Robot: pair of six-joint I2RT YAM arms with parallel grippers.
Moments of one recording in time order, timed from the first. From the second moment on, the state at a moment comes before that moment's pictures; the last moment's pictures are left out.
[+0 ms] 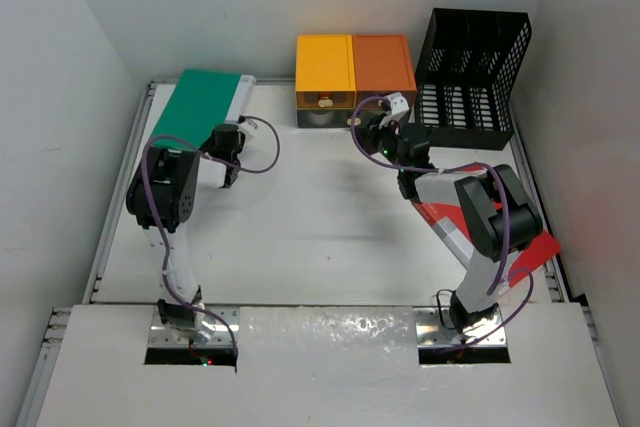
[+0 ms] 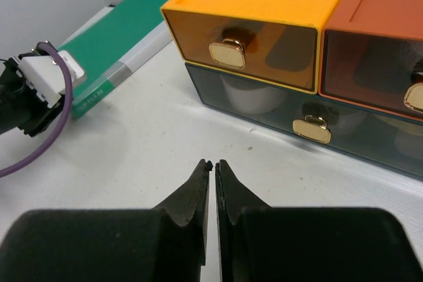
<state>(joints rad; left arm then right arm) -0.14 2.02 0.97 0.47 -0.51 0.74 0.34 1.81 0.81 0.93 -0.24 0.24</state>
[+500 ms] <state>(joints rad) -0.14 1.97 0.89 0.45 -0.47 0.83 0.34 1.80 0.81 0.90 -0.25 0.22</state>
